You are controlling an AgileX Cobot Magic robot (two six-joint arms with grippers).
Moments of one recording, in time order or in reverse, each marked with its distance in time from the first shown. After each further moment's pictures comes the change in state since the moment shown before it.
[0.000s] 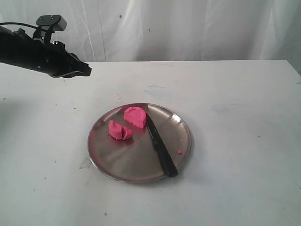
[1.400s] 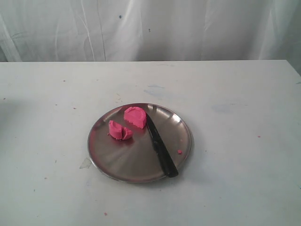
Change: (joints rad) left arm 0.000 -0.986 0.436 0.001 -0.205 0.004; right arm 0.000 0.000 0.000 0.000 0.000 0.000
